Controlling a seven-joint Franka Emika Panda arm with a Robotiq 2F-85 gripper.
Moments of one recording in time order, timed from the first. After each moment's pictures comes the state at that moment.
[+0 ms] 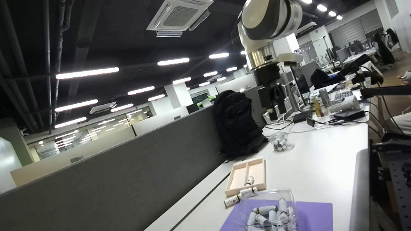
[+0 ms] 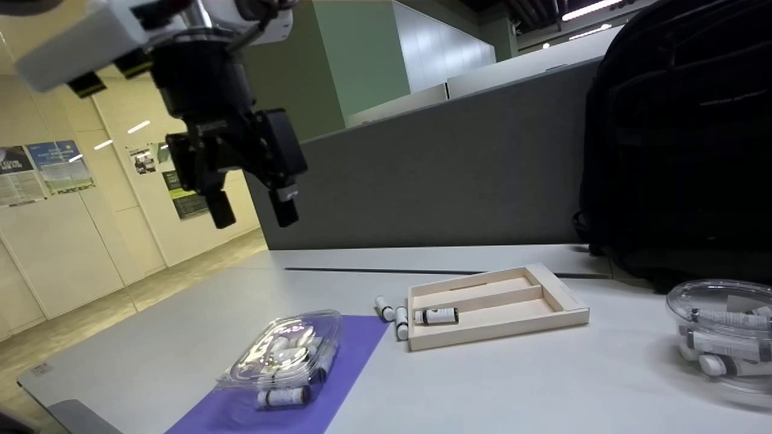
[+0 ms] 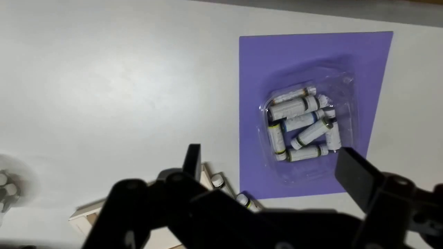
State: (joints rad) arm -0.04 -0.54 -0.14 -2.72 0.02 2.23 -0.25
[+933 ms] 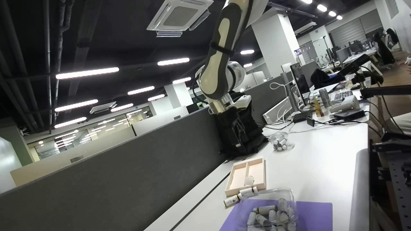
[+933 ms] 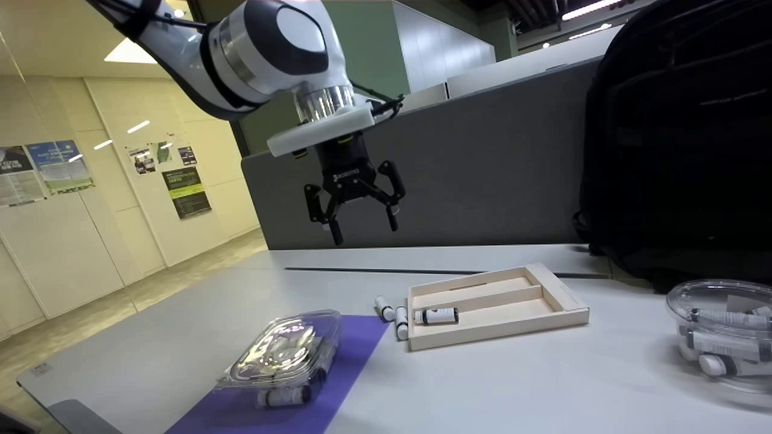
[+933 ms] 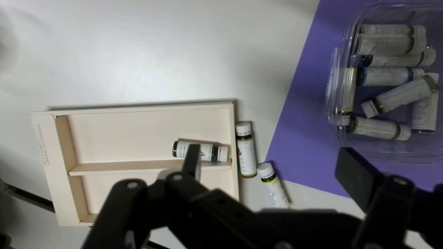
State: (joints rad) arm -0.01 0.19 -0.05 -2.16 -0.11 2.30 -0.36
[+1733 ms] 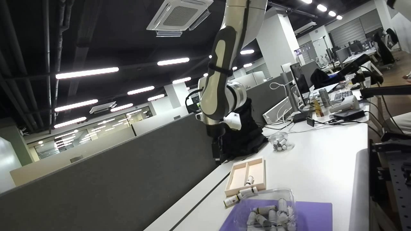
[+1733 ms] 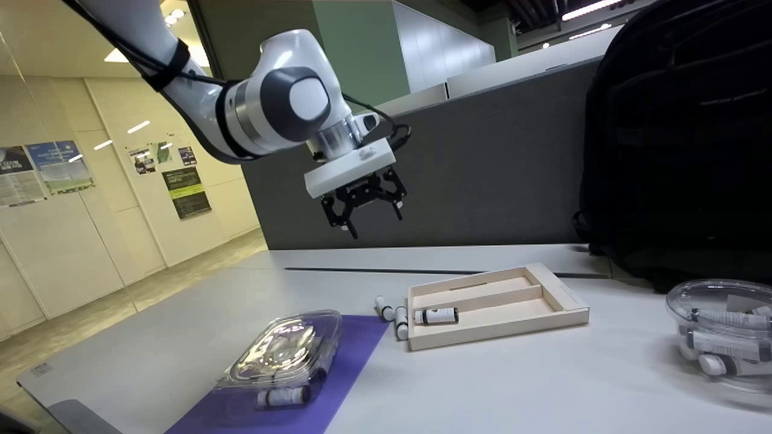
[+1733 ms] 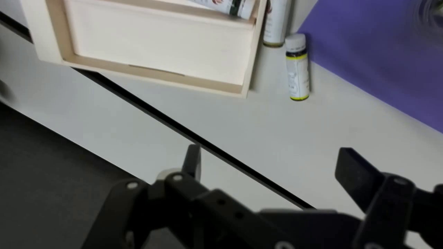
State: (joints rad) arm -0.08 0.34 0.08 -2.16 -0.02 2.85 -0.58
